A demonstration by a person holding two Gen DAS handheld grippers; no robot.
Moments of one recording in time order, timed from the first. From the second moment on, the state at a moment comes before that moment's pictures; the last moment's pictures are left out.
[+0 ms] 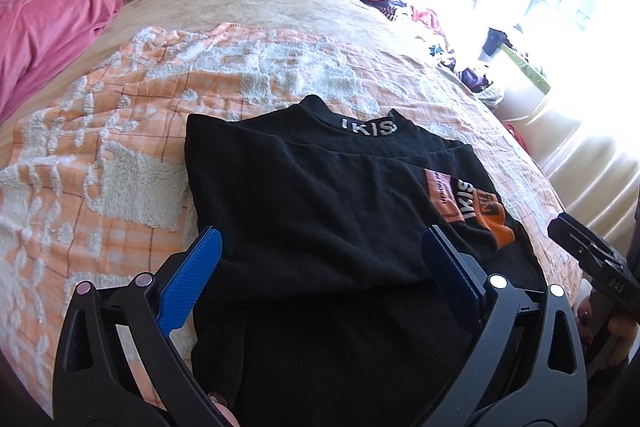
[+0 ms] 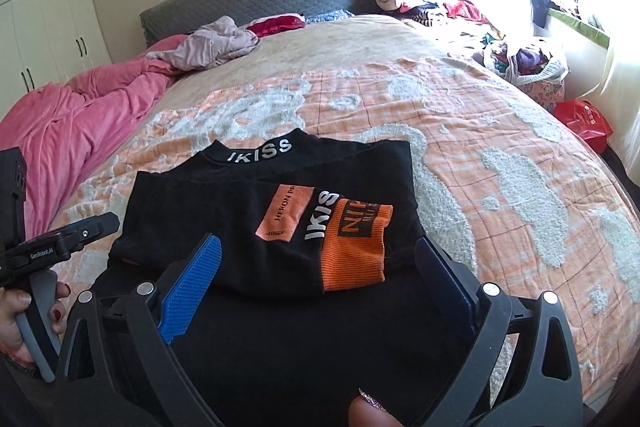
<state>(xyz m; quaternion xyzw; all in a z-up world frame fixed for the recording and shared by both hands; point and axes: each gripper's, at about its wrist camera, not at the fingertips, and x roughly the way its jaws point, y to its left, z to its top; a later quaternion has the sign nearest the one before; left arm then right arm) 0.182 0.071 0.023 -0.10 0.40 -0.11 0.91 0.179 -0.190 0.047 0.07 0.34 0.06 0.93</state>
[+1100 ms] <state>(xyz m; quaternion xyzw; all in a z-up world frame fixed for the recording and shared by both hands) 0.094 0.031 0.051 -0.09 0.35 -0.14 0.92 0.113 -0.212 0.075 0.04 0.31 0.06 0.95</state>
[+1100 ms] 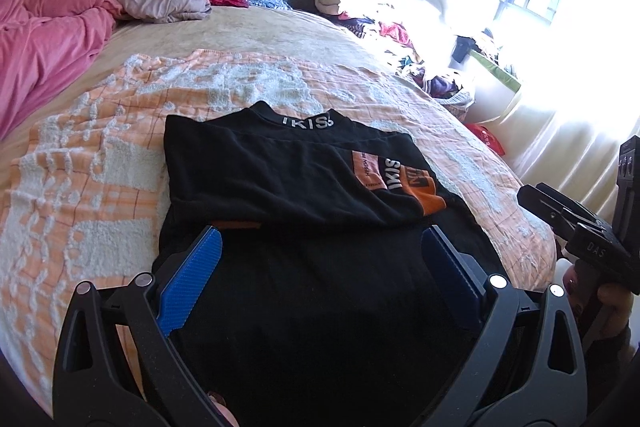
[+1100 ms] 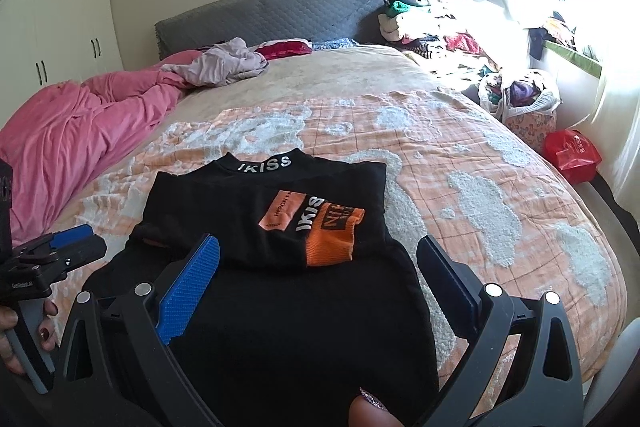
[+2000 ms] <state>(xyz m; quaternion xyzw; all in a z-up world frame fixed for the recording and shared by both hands) 0.043 0.071 0.005 -0.10 0.42 -0.05 0.90 0.070 -0.257 0.031 0.03 0.36 0.03 0.93</state>
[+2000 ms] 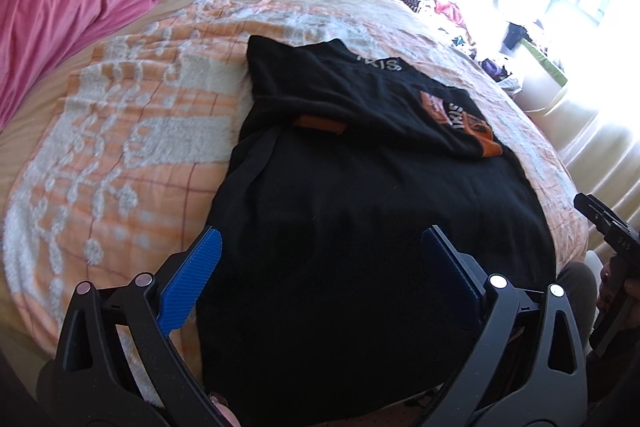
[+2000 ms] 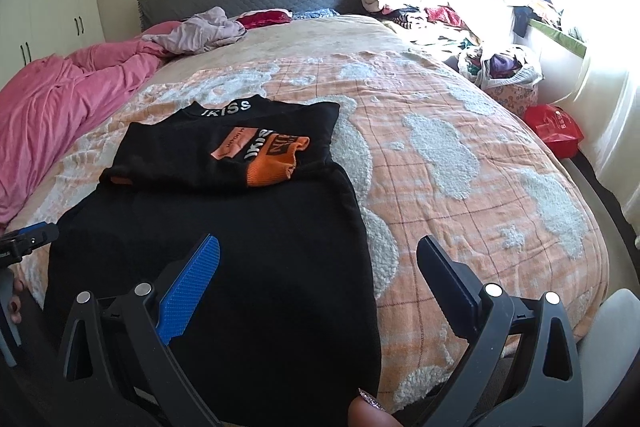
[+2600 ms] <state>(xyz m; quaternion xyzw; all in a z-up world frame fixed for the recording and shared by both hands) 0.007 0.105 -0.026 -0.12 0.46 -0.02 0.88 0.048 -0.269 -0.001 0.03 0.41 0.04 0.91</state>
